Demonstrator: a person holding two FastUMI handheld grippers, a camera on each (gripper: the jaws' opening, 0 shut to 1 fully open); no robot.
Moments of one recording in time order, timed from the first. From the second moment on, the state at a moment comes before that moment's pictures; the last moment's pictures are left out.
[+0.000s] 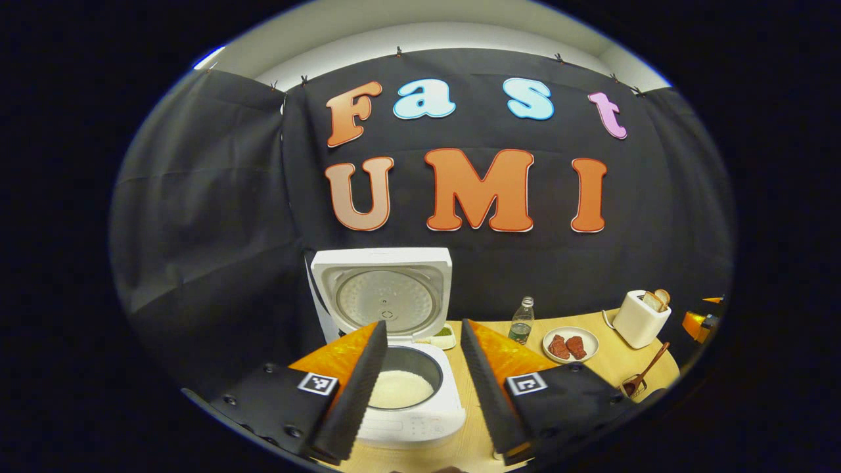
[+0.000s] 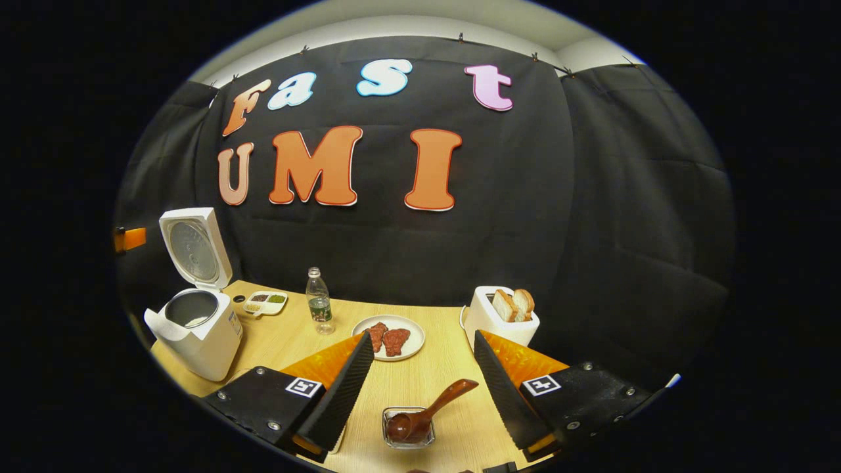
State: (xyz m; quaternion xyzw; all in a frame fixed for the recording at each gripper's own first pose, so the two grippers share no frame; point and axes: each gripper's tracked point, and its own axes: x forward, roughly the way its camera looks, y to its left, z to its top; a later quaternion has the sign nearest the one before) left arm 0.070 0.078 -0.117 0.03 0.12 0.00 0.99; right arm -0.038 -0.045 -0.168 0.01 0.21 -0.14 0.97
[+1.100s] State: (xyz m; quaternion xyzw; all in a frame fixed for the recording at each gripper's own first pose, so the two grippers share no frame) left arm -0.014 0.041 -0.136 0.05 0.12 0.04 0.99; right arm -0.036 -0.084 -0.342 0.13 0.39 -0.11 0.91
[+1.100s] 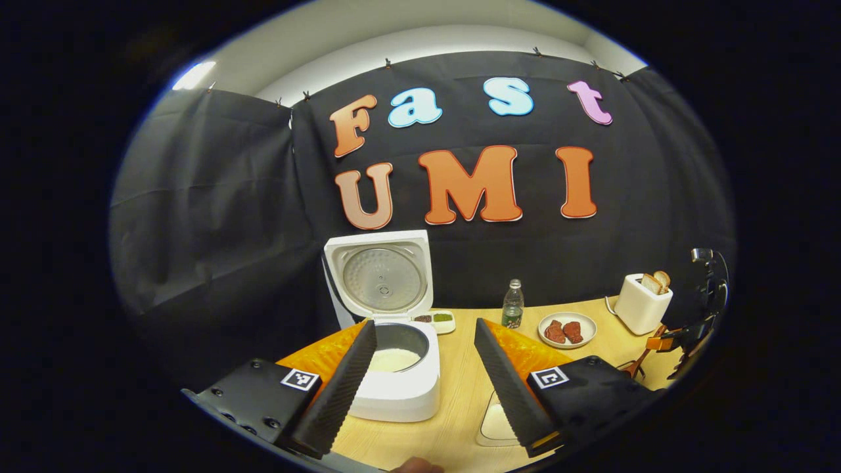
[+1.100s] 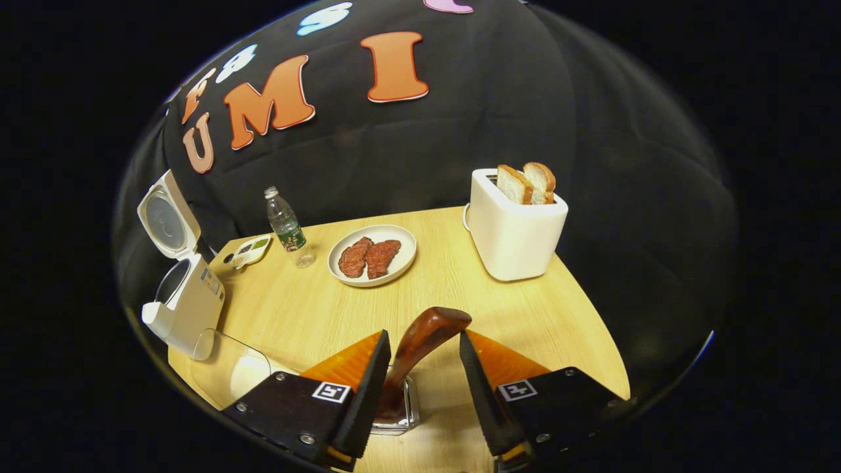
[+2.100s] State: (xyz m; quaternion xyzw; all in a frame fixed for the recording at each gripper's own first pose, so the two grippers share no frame) left arm -0.022 0.048 -0.145 0.07 0.13 0.06 0.99; right arm -0.029 -0.057 -0.360 0.26 0.41 -0.10 0.87
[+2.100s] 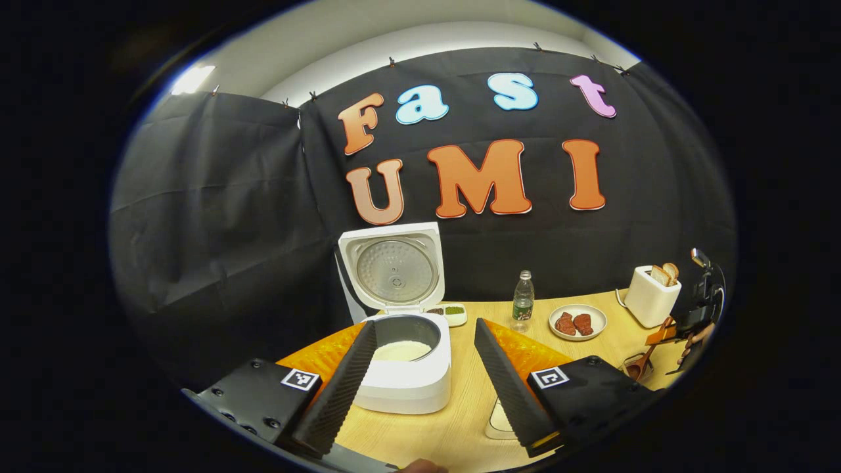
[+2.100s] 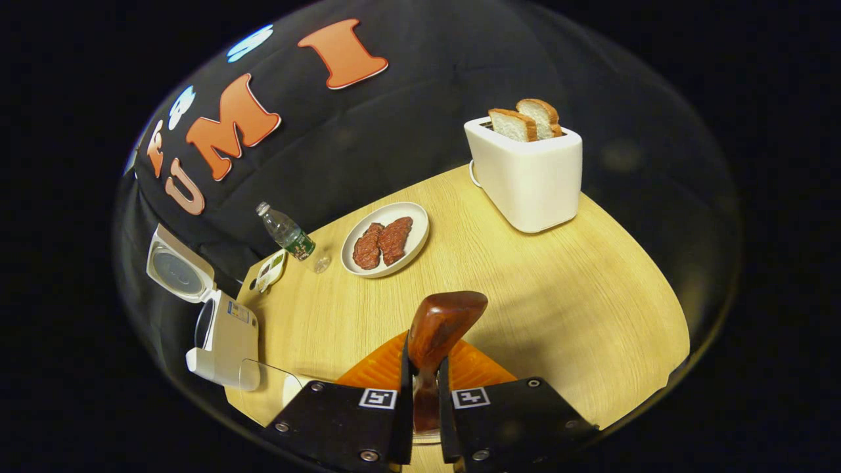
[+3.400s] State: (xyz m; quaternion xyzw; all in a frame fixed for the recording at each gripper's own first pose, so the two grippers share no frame) left arm 0.036 0.106 -0.151 0.03 0.12 0.01 0.99; right arm -0.043 -0.026 -0.236 0.22 0.26 -0.14 0.93
